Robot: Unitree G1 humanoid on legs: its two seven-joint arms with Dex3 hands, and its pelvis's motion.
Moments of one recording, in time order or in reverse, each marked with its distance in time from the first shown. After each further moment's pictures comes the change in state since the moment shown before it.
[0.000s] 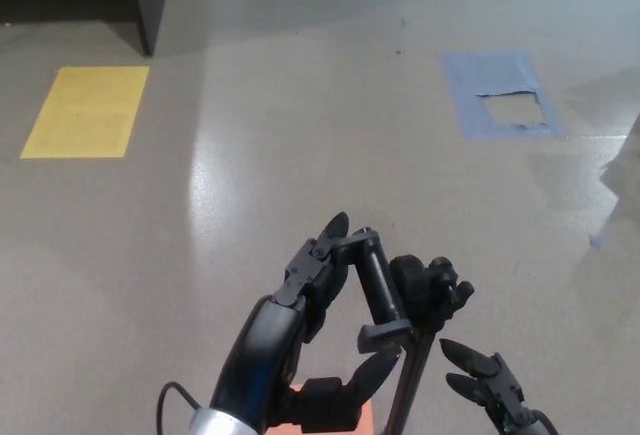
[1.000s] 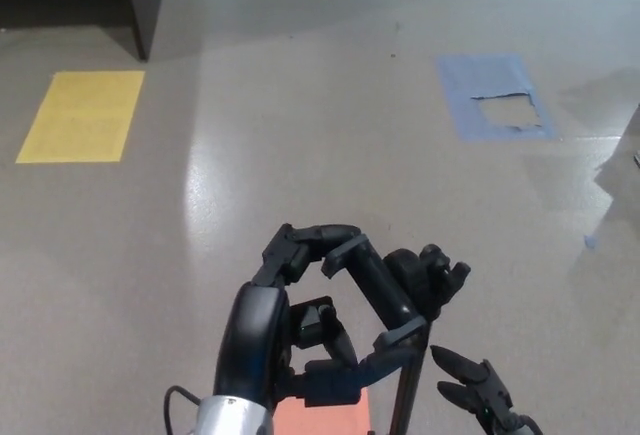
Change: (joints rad) left_arm -0.015 -0.126 0.055 0.009 -0.030 0.087 0.164; right_arm -0.024 0.015 0.023 0.053 -0.016 0.010 -0.031
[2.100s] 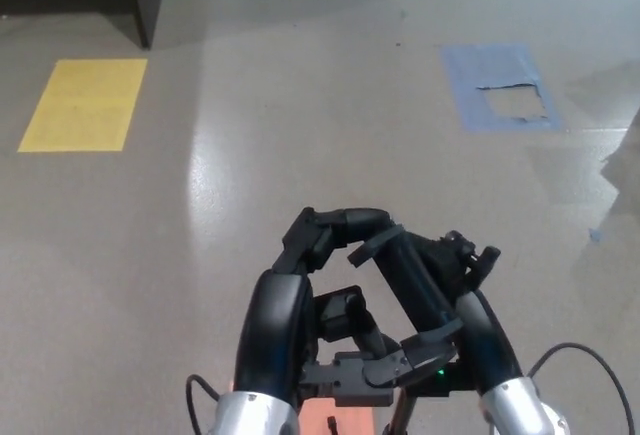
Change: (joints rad) left_arm -0.001 0.023 -0.132 -0.210 -0.078 0.177 0.123; right_arm -0.466 0.107 -0.008 0.369 -0.021 0.047 -0.095
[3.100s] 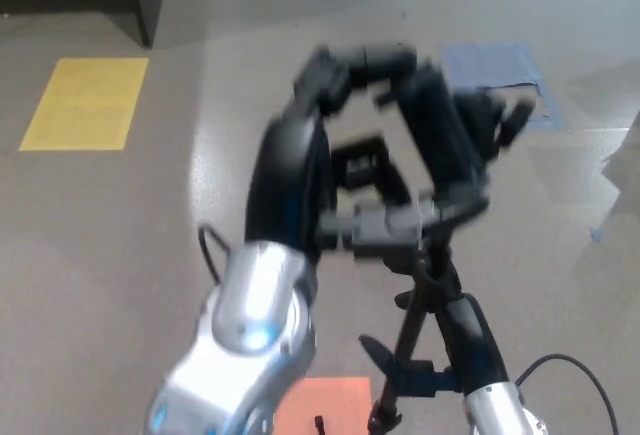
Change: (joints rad) left_arm -0.457 -0.037 0.142 -0.001 -0.068 0.143 0.033; right_arm 0.006 0.055 -0.036 0.009 0.008 0.095 -0.085
